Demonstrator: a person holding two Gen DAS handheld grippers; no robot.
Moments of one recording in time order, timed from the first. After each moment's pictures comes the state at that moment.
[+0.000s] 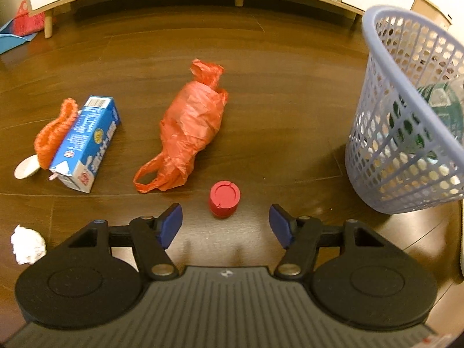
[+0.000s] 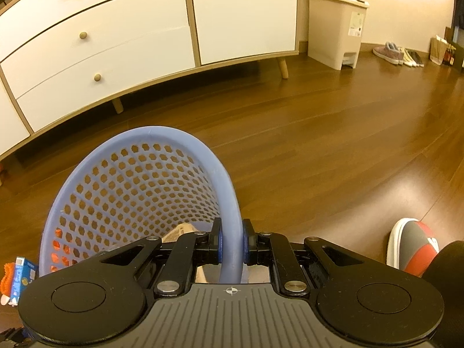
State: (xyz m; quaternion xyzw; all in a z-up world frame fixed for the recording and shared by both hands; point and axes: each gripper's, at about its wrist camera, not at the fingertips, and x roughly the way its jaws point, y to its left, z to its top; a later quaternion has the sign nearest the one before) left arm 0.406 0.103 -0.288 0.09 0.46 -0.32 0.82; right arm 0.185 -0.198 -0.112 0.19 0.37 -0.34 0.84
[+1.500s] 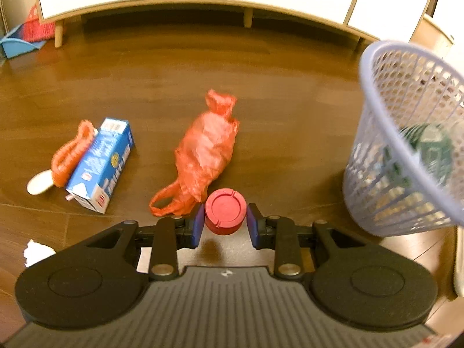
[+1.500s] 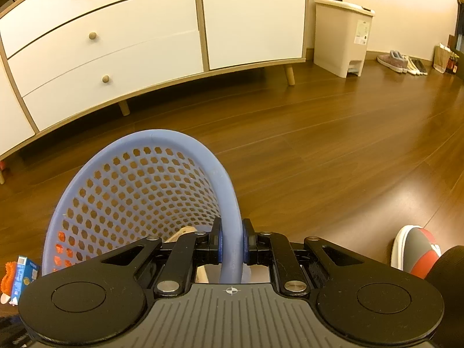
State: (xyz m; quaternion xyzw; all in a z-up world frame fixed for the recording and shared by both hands) left arm 0.420 0.116 -0.253 0.06 0.43 -0.32 0.84; right arm 0.186 -0.200 -0.112 0.18 0.36 -0.33 0.85
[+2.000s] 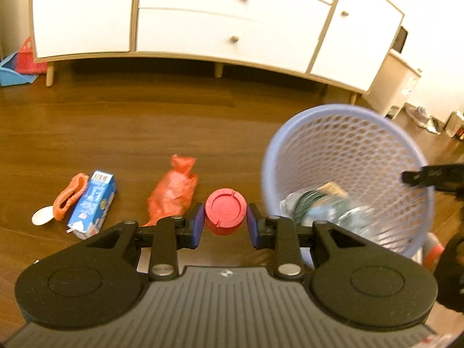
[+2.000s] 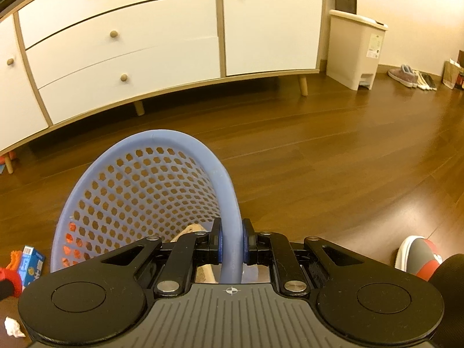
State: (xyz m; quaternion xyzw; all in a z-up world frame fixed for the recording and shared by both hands) left arm 0.385 0.123 -0.161 0.01 0.38 -0.37 0.85; right arm 0.192 -0.193 -0.113 0.16 0.36 -0.31 0.87
